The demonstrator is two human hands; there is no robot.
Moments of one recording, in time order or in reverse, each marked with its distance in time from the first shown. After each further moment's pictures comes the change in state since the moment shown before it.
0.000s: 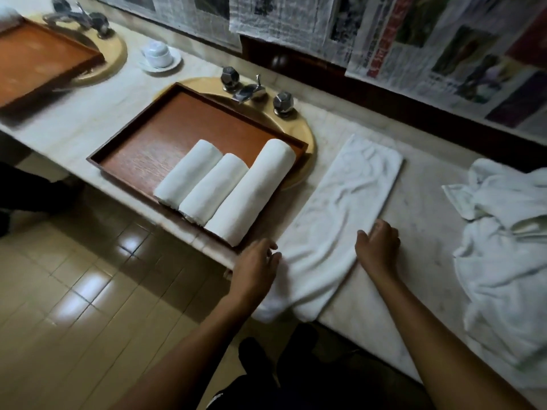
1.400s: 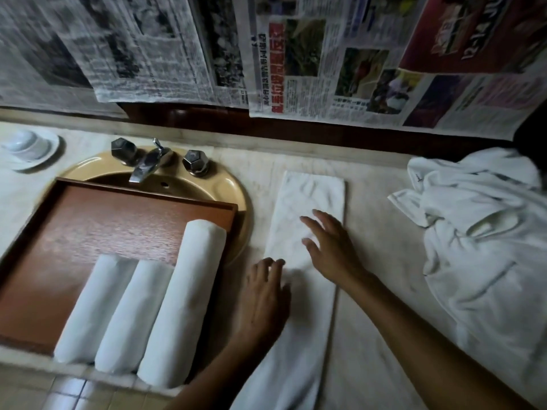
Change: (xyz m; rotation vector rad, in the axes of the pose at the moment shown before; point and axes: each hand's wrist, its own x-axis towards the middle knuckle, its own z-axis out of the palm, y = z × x) left_hand 0.128 0.086 0.068 0.199 -0.111 0.476; right_hand 0.106 -0.024 -0.014 -0.101 0.015 -0.516
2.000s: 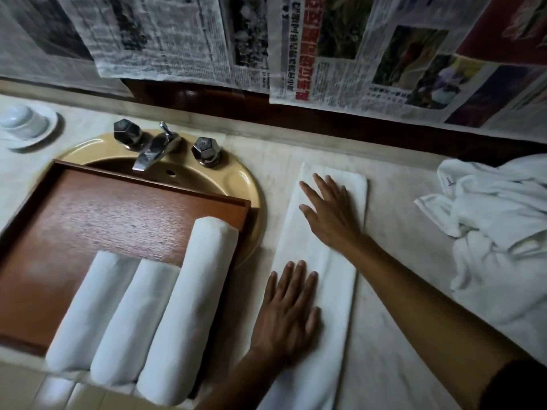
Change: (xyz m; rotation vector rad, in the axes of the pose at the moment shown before) left_hand -0.008 -0.022 0.035 0.083 -0.206 0.154; right_hand 0.103 0.011 0.042 -0.198 -0.164 0.010
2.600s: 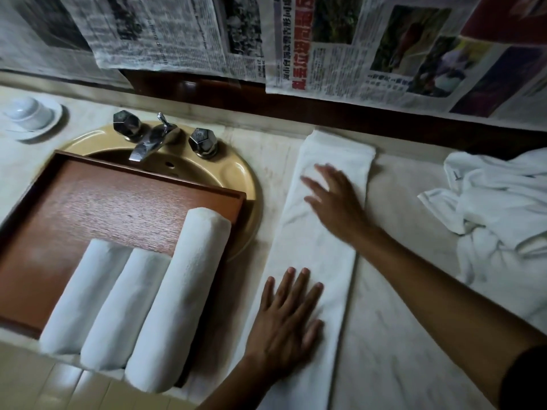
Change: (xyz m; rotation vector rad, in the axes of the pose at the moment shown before) left_hand -0.018 0.020 0.003 0.022 -0.015 0.024; right_hand 0.004 0.024 -0.007 -0.032 0.283 -0.229
